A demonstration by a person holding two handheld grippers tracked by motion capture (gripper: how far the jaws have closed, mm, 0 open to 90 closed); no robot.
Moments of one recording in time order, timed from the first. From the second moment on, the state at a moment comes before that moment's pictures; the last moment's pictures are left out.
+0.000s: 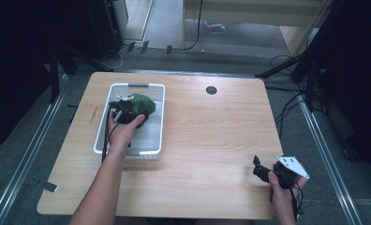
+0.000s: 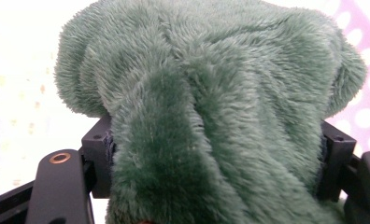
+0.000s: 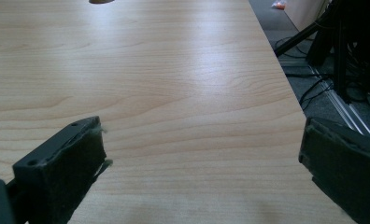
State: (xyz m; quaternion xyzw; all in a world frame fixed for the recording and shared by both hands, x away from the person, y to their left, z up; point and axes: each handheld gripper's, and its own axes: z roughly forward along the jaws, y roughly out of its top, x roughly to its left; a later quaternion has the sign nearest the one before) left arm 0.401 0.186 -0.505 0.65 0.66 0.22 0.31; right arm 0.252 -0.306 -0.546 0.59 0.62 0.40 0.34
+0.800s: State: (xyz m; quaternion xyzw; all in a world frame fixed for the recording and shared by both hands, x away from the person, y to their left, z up) left arm 0.394 0.190 -0.485 0.65 0.66 0.20 0.32; right arm 0.252 -0.305 -0.546 0.59 0.62 0.39 0.34
